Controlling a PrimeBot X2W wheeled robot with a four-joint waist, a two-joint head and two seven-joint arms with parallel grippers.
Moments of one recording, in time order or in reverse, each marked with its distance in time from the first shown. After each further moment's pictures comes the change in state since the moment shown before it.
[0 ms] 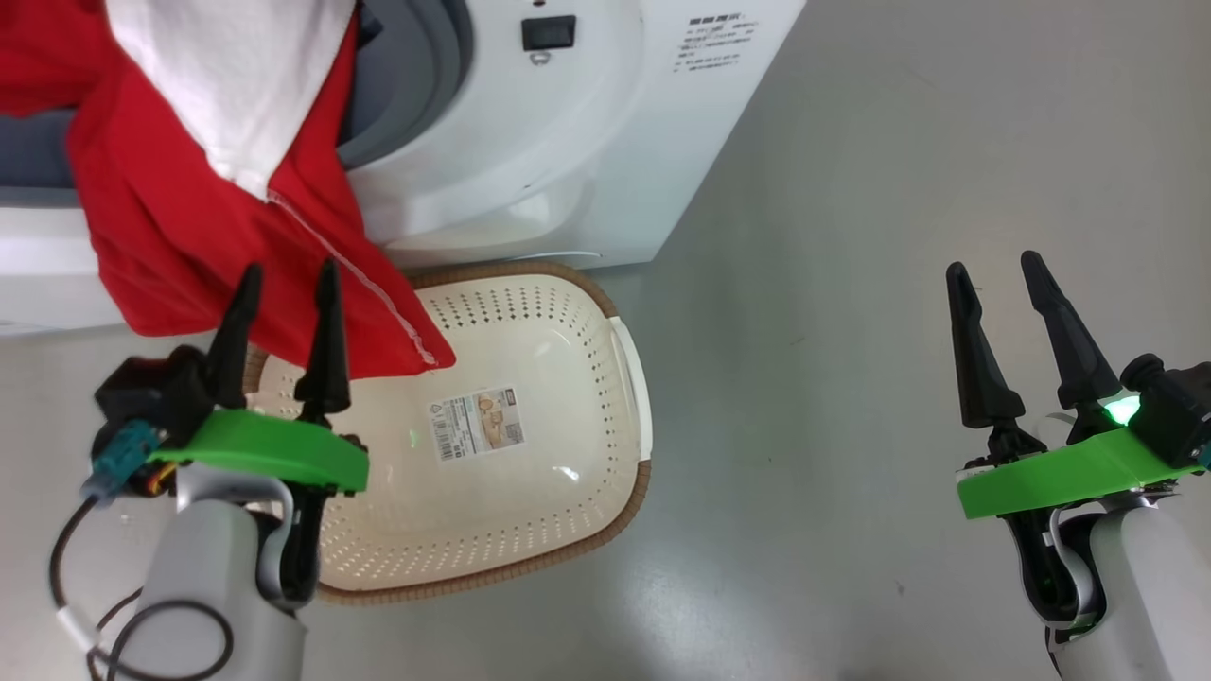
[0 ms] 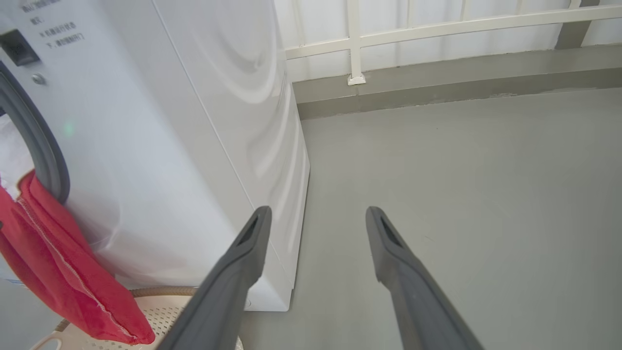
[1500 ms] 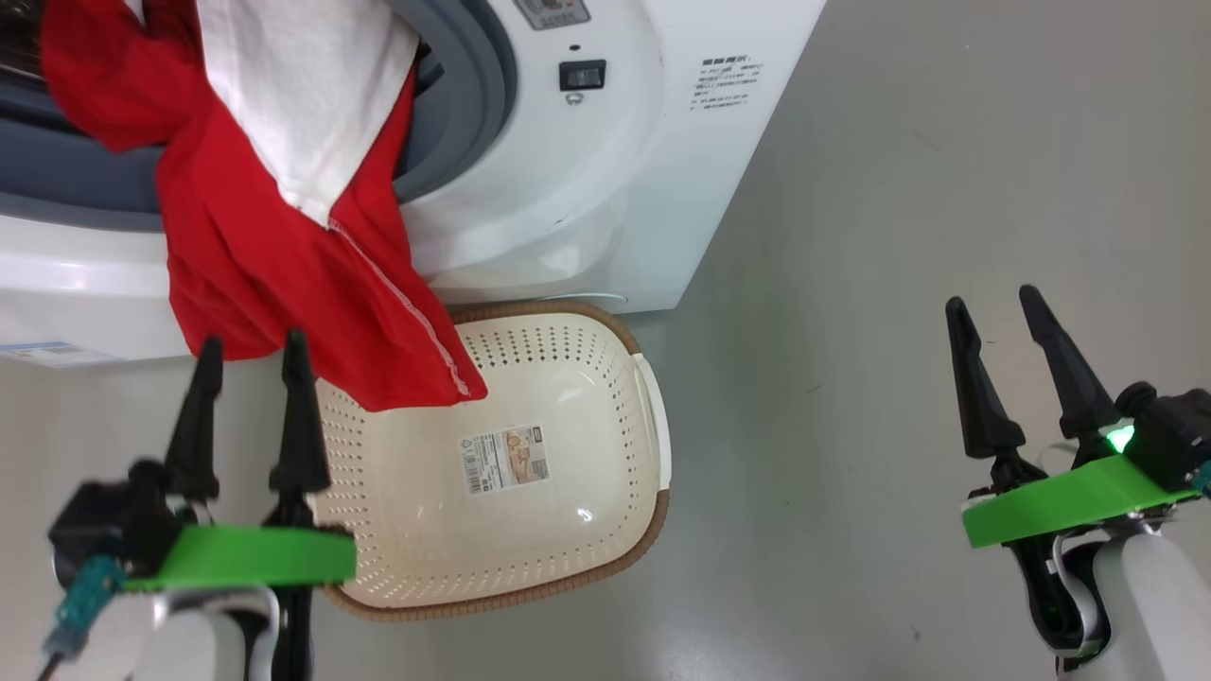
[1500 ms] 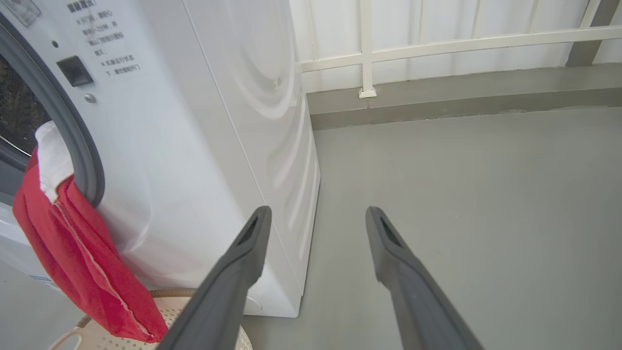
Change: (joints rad) left arm 0.290 0.002 0.019 -0.382 -0.008 0.085 0.000; right arm 0.038 -0.024 0.009 0.012 0.000 0.000 0.000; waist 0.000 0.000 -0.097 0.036
